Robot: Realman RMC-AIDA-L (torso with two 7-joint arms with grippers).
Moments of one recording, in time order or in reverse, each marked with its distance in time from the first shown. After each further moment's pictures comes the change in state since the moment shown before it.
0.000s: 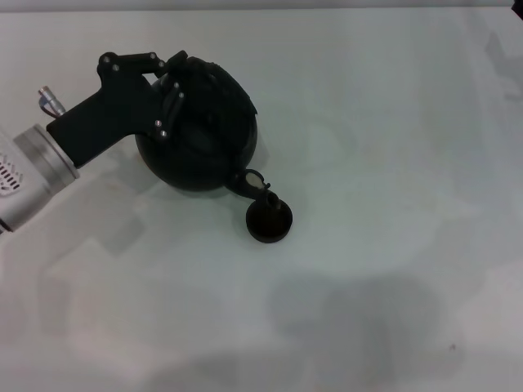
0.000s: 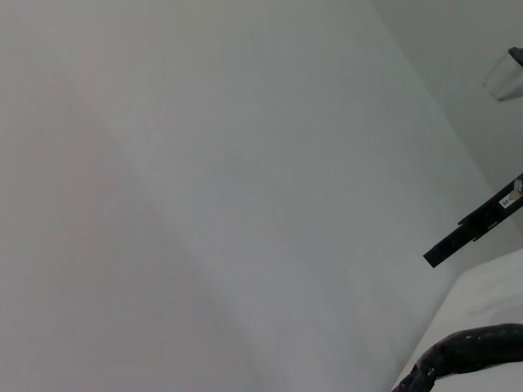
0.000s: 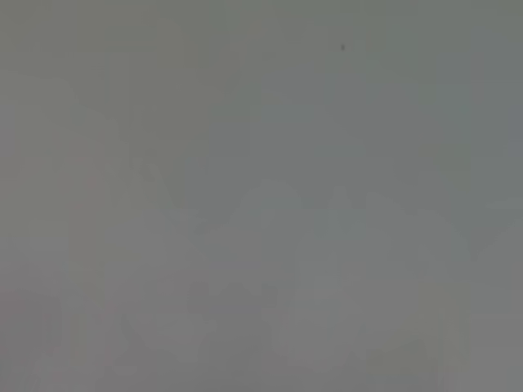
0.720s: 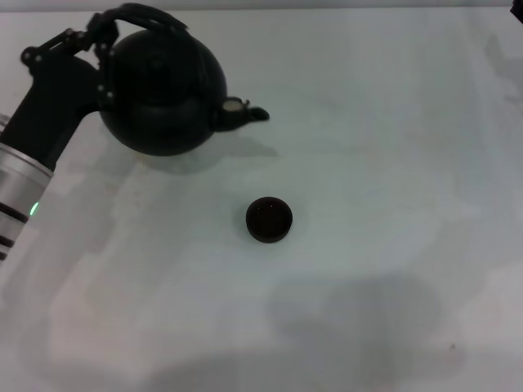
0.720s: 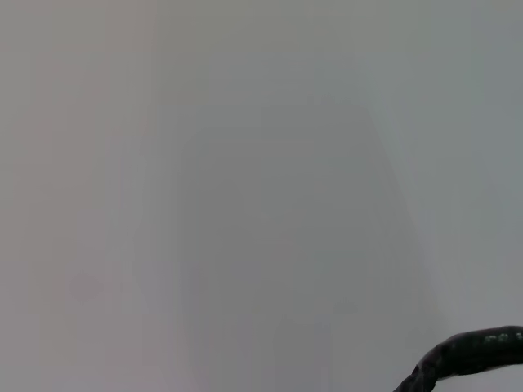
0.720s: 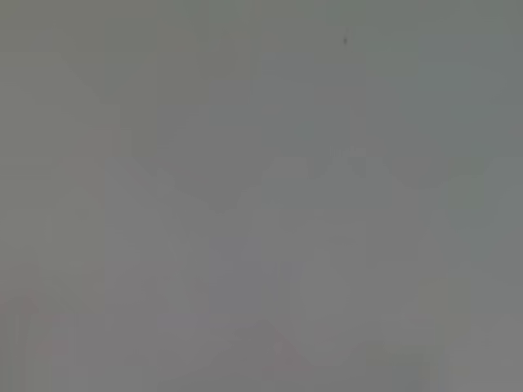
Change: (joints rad) left arm 0.147 -0.008 -0.001 0.238 -0.387 -0.014 -0.049; right arm -0.001 0.000 -0.002 0.005 -0.004 0.001 0.003
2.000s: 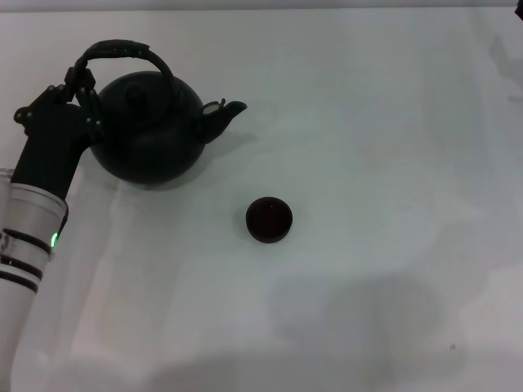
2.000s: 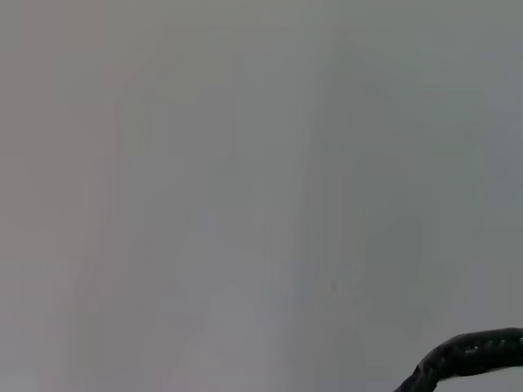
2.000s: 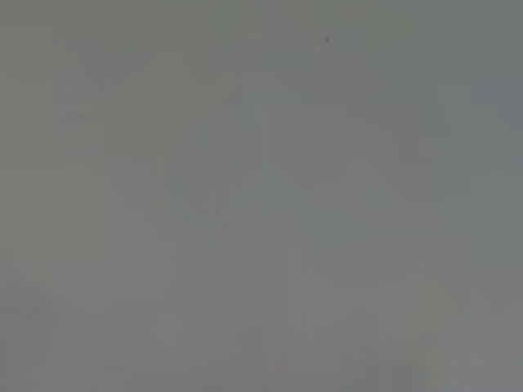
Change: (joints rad) left arm 0.102 -0.003 0.010 0.262 -0.256 -0.193 0.108; right arm -0.004 -0.002 0.009 0.000 0.005 -0.004 0.000
